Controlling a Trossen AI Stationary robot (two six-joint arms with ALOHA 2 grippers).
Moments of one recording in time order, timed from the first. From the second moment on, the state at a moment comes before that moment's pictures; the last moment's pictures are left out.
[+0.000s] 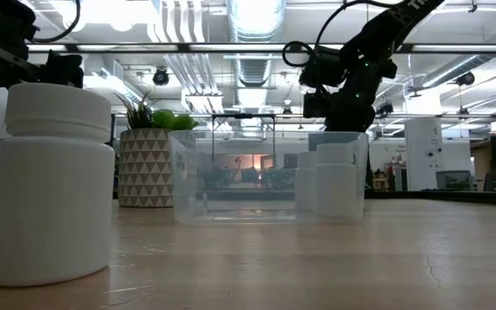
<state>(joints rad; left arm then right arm) -0.27 0.08 0.01 0.04 0.08 -0.12 -0.42 1.62 0.99 -0.53 -0.19 -0.17</state>
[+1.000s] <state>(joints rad) -0.27 0.08 0.01 0.04 0.08 -0.12 -0.41 1.61 0.99 -0.54 -0.22 -0.15</state>
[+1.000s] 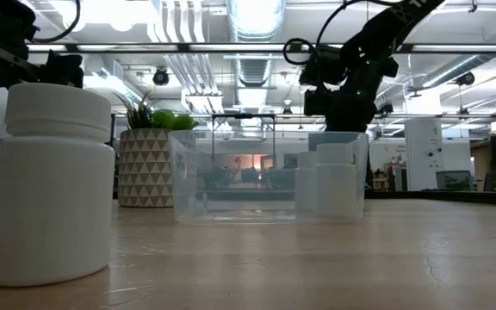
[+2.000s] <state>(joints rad) -0.27 0.08 0.01 0.04 0.08 -0.12 -0.16 1.59 1.43 -0.86 -0.17 -0.06</state>
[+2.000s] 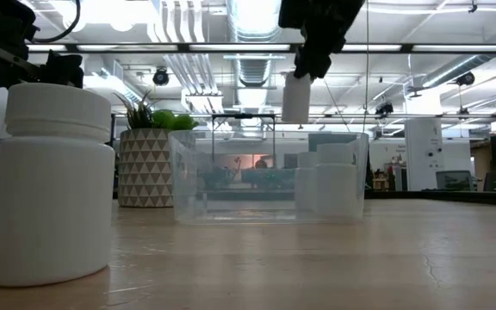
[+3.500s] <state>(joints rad) -0.27 0.09 0.01 0.04 0.08 -0.12 0.05 1.88 1.45 -0.64 -0.03 0.18</state>
